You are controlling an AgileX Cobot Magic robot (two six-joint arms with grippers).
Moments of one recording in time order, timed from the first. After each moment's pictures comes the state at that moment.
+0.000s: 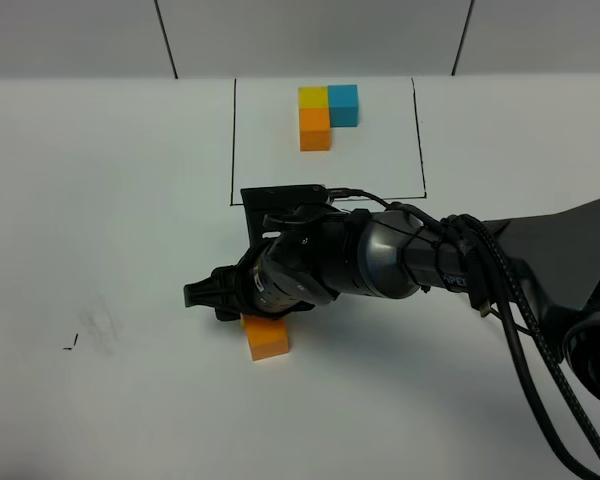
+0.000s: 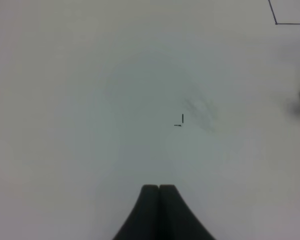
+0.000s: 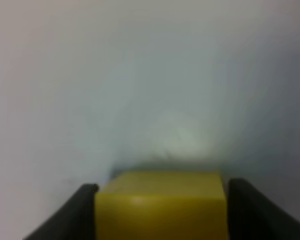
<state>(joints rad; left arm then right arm) 0.05 0.06 -0.51 -0.02 1.09 0.02 0.87 2.17 -1.36 -0.19 0.37 0.88</state>
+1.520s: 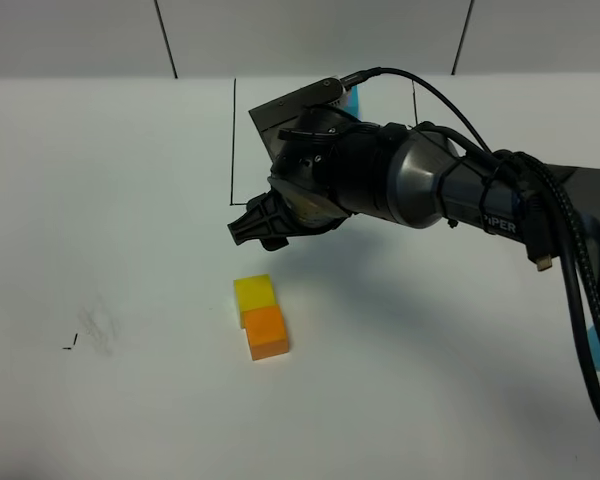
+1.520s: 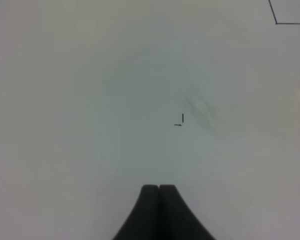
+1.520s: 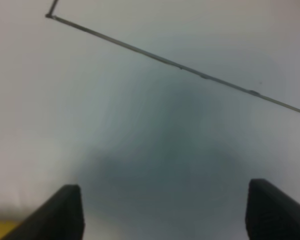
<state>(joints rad) 0.05 0.06 -0.51 -0.02 1.09 0.02 0.80 2.09 -1.55 -0.45 0.76 0.71</state>
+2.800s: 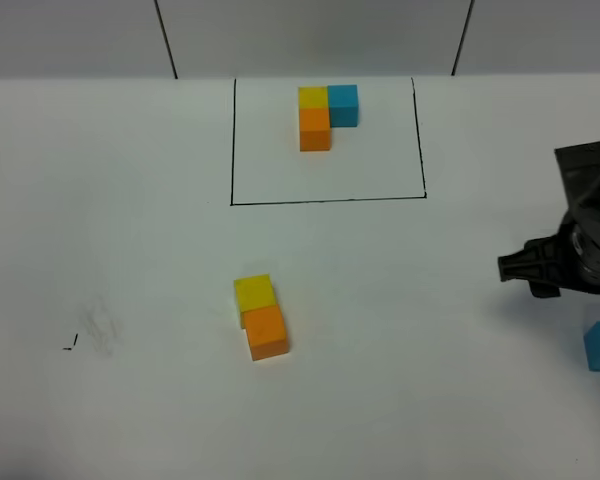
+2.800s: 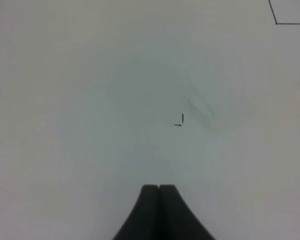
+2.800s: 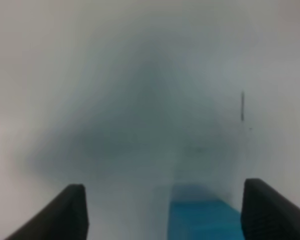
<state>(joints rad) 0.05 0.06 -0.51 -0.02 1.09 0.02 0.36 1.59 -0.81 -0.53 0.70 0.78</state>
